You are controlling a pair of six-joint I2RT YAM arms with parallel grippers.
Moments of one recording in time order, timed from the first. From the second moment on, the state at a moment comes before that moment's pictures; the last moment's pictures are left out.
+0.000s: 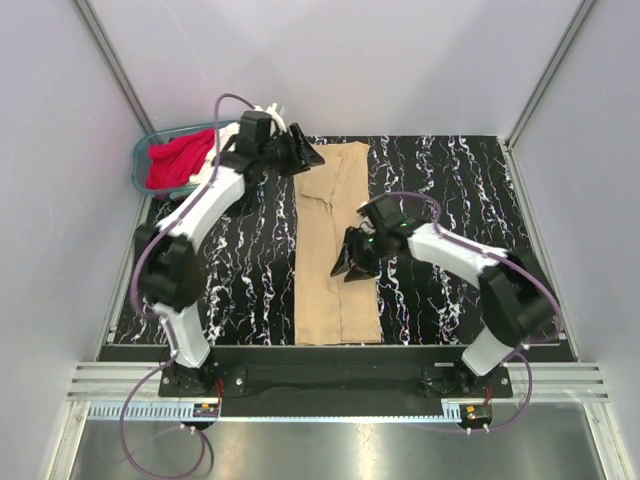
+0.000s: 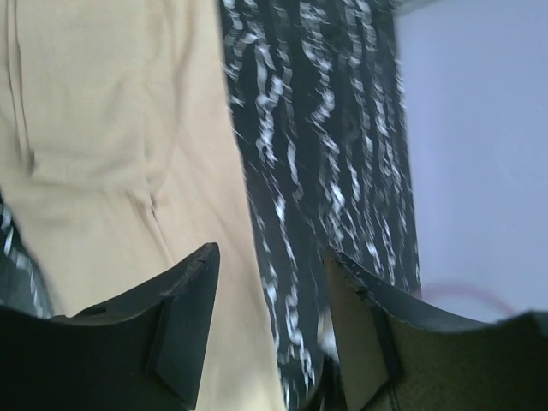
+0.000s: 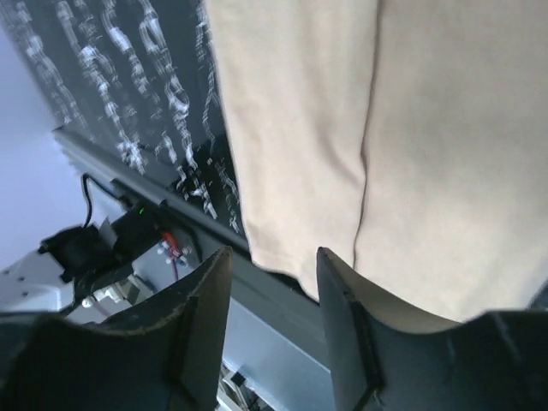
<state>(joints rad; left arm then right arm) -0.35 1.94 1.71 -0.32 0.38 -0.70 0.61 1.67 1.07 -0.45 -0.46 0.82</state>
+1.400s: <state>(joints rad) -0.65 1.07 0.30 -0.24 0.43 -1.00 0.41 1.31 0.47 -0.49 -0.59 0.77</state>
